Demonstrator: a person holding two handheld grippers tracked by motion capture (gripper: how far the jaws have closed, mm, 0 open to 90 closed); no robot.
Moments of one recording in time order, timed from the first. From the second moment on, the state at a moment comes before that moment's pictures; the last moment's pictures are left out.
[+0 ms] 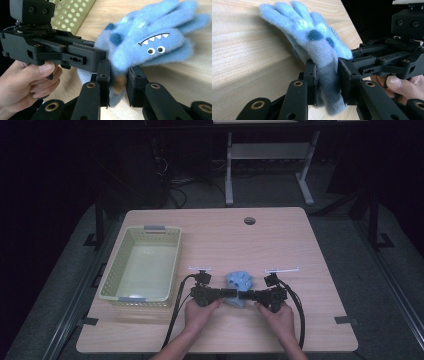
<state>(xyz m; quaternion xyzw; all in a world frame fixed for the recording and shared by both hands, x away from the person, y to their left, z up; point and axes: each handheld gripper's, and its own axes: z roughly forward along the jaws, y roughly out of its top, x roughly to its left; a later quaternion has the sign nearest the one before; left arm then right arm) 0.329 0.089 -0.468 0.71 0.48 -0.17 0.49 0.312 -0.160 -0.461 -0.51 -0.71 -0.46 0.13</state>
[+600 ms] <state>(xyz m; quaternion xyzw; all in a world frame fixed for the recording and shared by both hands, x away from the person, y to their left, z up) 0.326 0.101 -0.446 0.70 0.47 -0.16 0.51 0.314 -0.153 -0.436 -0.49 -0.72 -0.47 0.12</state>
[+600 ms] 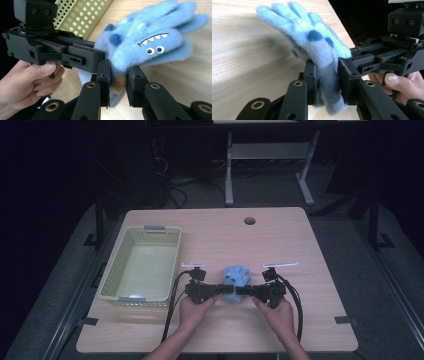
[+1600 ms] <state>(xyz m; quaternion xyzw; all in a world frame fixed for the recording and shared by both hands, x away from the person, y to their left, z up) 0.327 0.132 -0.413 0.69 0.45 -0.16 0.54 0.322 -0.131 -0.397 -0.46 -0.73 -0.48 0.12</state>
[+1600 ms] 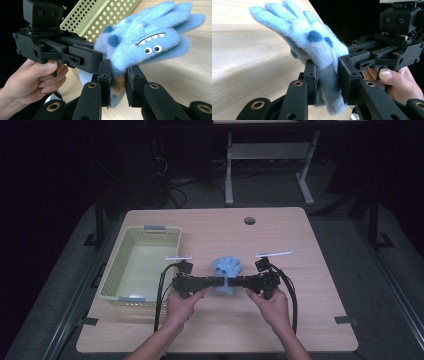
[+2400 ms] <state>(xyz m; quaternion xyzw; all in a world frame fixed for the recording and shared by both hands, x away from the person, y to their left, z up) 0.331 0.173 -0.391 0.68 0.46 -0.14 0.55 0.340 -0.093 -0.376 -0.44 -0.75 -0.49 0.12</state>
